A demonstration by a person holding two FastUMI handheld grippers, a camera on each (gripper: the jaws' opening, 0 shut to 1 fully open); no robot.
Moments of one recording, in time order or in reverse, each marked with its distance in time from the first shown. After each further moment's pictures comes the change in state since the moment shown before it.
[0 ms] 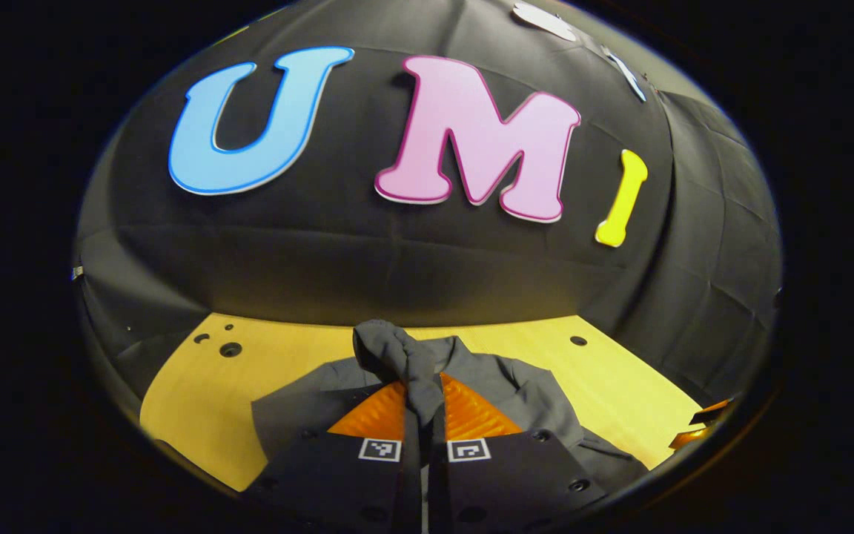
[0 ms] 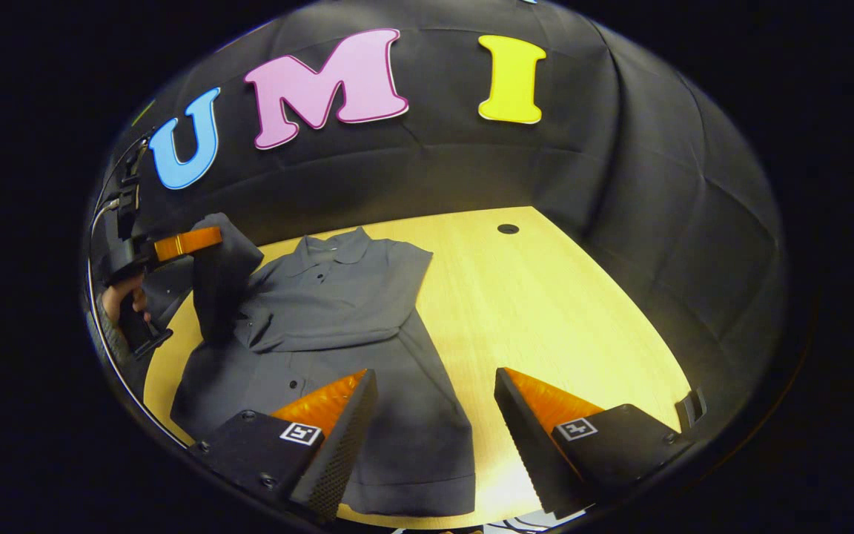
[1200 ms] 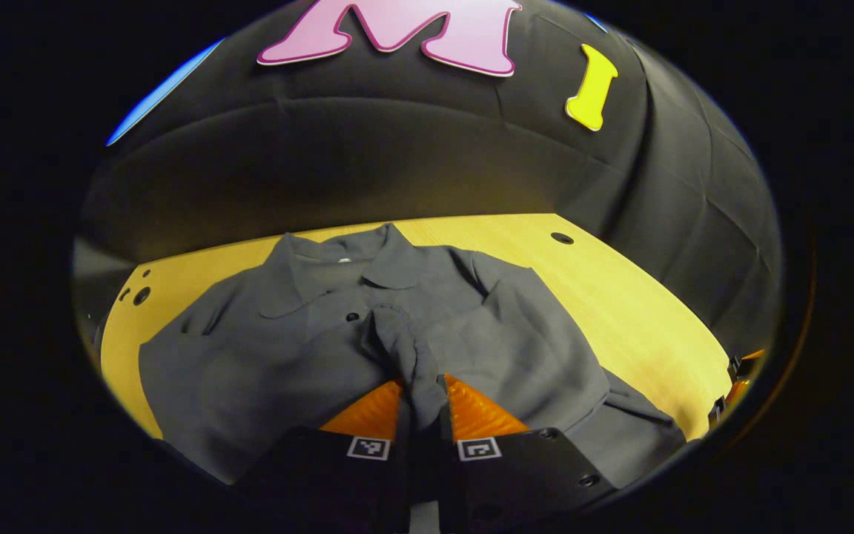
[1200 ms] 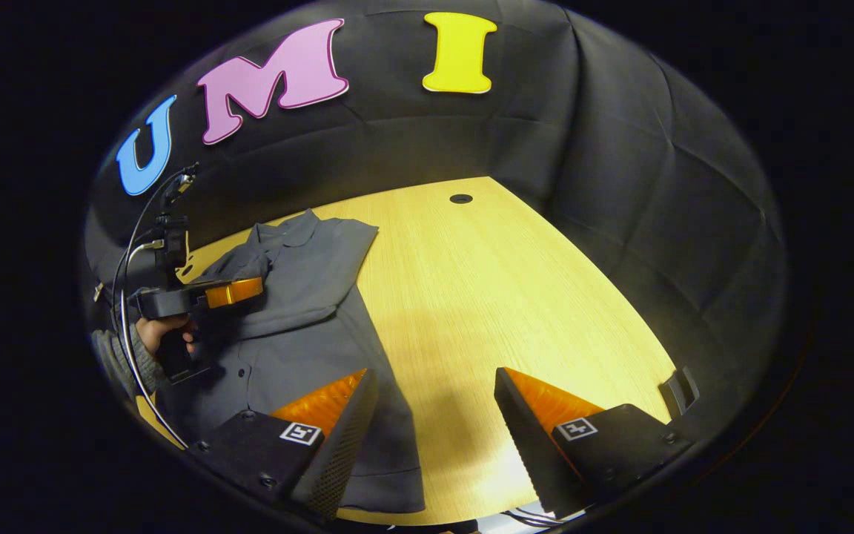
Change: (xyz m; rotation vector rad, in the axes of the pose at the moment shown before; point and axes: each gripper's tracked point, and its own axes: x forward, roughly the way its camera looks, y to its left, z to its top) left arm 0.097 -0.079 -0.147 0.083 0.307 -0.112; right arm 0.011 -0.052 -0.025 0.064 0.093 -0.112
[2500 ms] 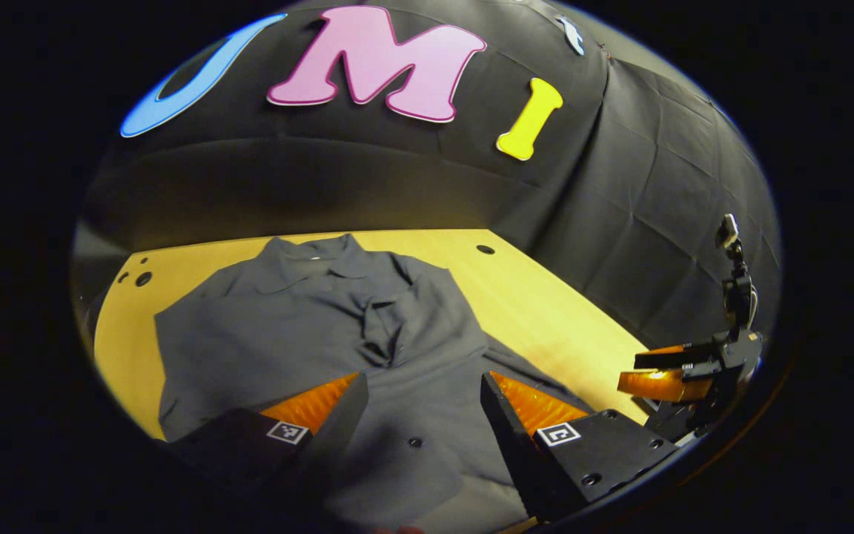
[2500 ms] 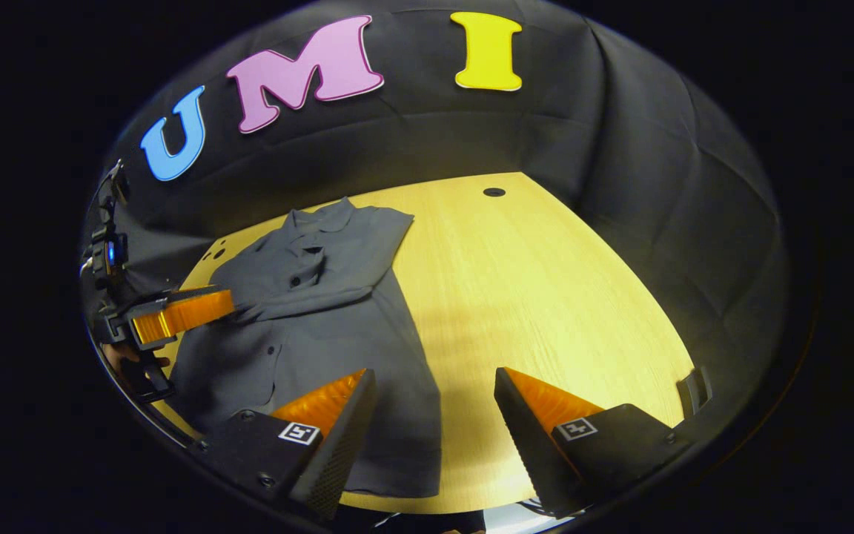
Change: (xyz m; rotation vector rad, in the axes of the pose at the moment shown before) left arm -0.160 -0.018 -0.032 -0.018 -0.063 -0.130; right arm -0.019 0.029 -0.025 -0.057 0.021 0.129
